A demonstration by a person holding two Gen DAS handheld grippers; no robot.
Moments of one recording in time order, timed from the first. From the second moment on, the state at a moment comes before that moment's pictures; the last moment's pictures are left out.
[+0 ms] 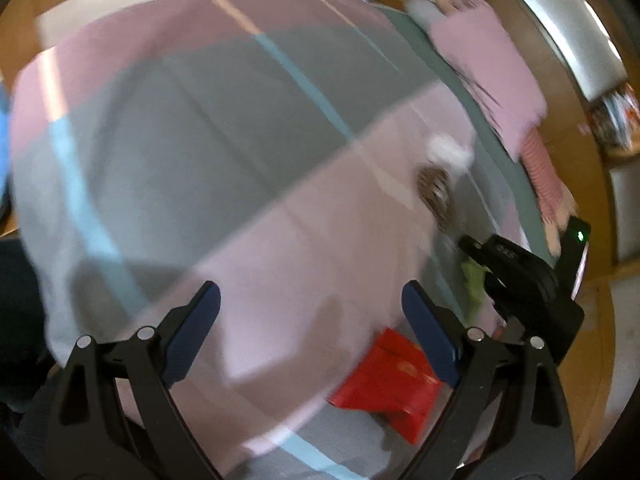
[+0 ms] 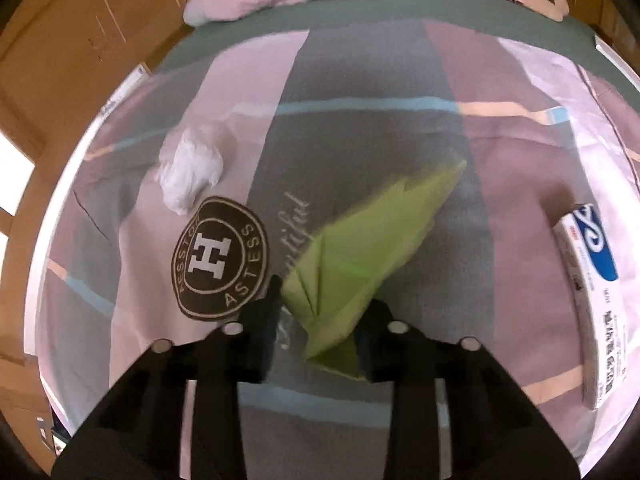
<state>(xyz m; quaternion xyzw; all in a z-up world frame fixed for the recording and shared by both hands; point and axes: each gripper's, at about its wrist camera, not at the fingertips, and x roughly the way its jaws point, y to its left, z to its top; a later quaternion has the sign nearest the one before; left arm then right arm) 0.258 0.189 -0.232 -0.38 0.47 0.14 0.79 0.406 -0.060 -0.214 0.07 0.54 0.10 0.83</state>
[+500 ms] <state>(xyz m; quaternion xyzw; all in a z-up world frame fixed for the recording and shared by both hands) 0.290 0.075 -0.253 -0.09 0.58 -0.01 0.81 0.246 -0.150 -0.117 0.08 0.45 0.15 0.88</state>
